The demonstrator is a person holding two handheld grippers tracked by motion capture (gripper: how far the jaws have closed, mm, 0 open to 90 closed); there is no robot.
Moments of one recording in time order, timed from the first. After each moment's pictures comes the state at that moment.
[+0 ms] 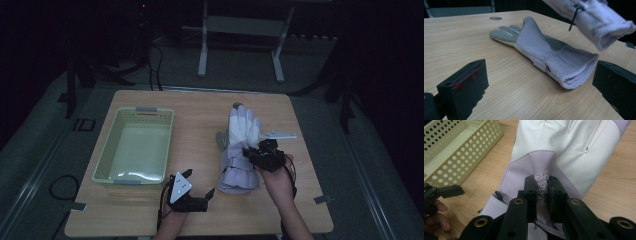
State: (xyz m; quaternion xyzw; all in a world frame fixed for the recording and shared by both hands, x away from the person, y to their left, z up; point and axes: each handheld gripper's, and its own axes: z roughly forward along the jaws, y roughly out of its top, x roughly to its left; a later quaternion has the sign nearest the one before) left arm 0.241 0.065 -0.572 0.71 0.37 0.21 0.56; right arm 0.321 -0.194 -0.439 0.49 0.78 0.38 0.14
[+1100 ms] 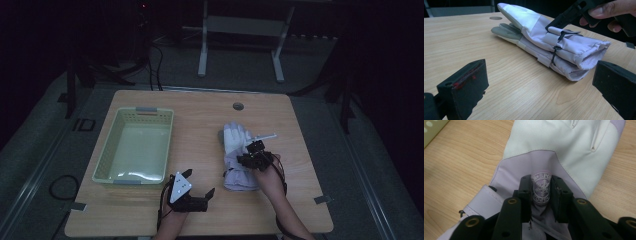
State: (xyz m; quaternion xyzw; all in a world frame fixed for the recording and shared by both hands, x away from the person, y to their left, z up) left arm 0.241 0.066 -0.572 0.71 0.37 0.21 0.56; right arm 0.362 -0.191 -0.504 0.49 0.82 0.29 0.11
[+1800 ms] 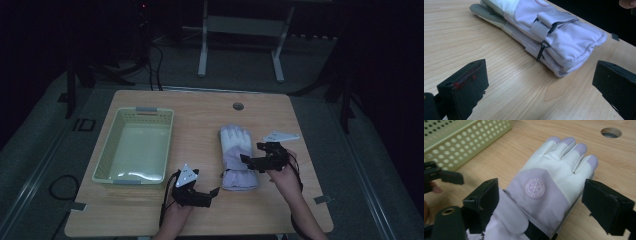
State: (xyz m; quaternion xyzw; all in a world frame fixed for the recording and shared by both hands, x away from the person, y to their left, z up) left arm 0.263 0.056 -0.560 0.75 0.38 0.12 0.53; right arm 0.346 -0.230 -0.469 0.39 0.81 0.42 0.13
